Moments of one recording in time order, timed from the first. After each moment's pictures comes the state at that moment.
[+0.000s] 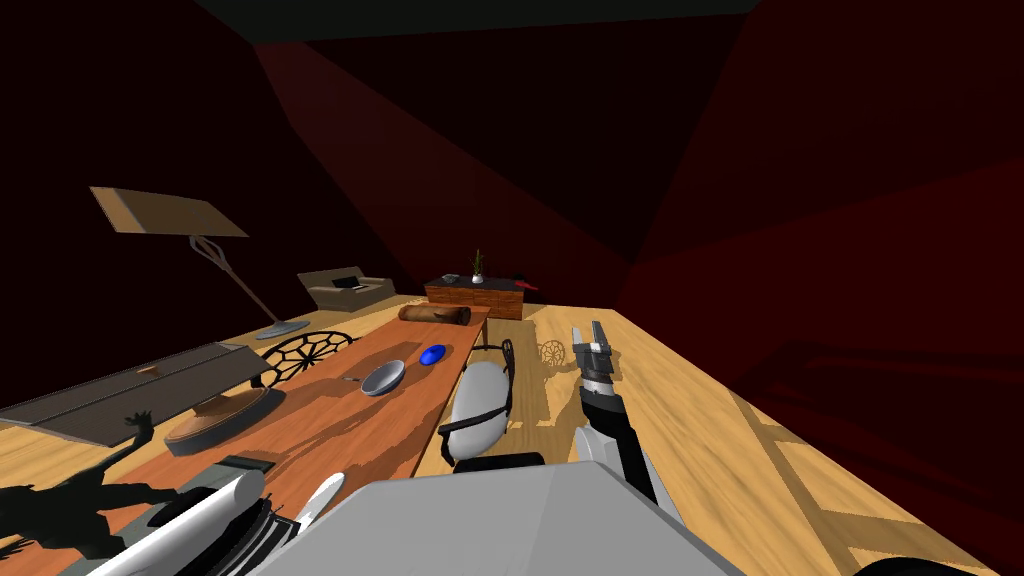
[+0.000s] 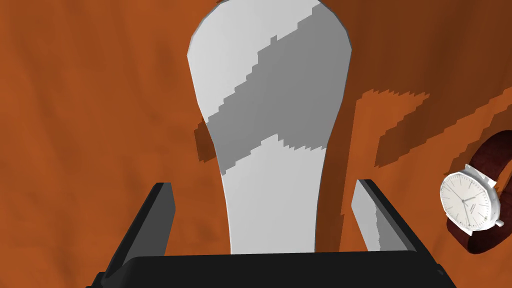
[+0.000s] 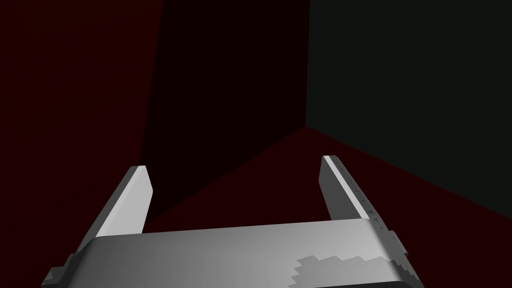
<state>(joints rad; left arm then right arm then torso) 0.10 0.61 0.48 -0.78 0.66 1.07 0.51 0.54 0.03 0.04 -2.21 -0.04 -0.51 -0.05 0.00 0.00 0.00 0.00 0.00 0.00</state>
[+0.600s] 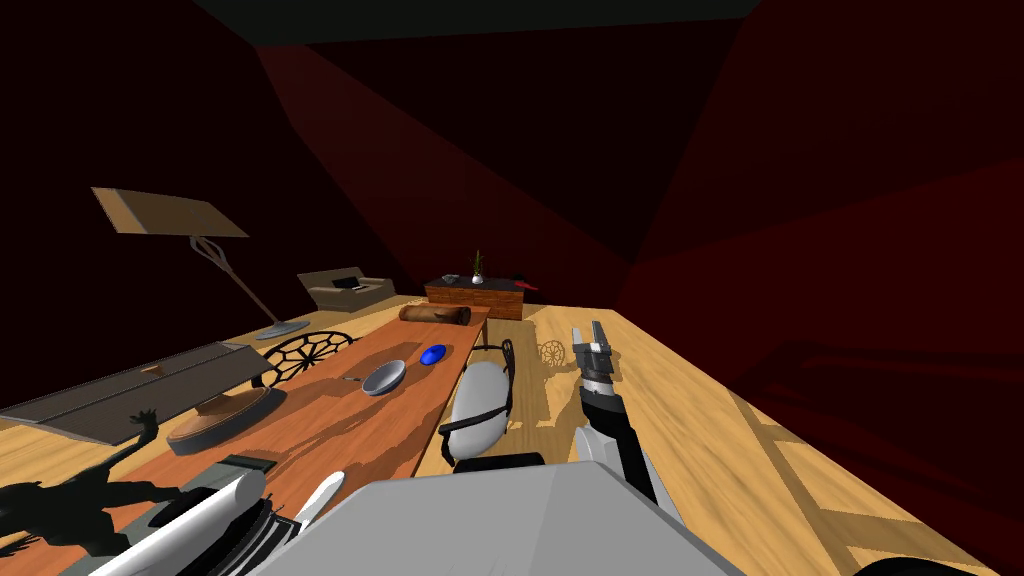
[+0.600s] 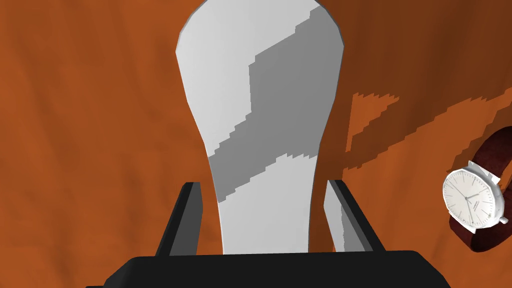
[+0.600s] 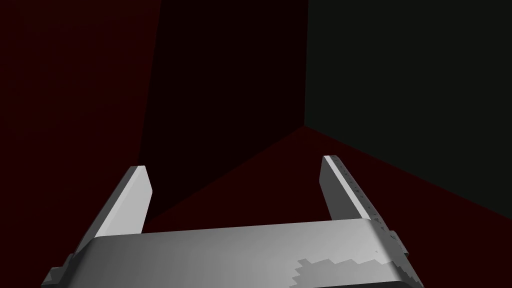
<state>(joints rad) 0.10 0.61 0.48 -0.78 0.66 1.06 0.51 0.54 0.03 0.04 -2.21 -0.04 -0.51 -0.05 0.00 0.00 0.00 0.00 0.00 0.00</state>
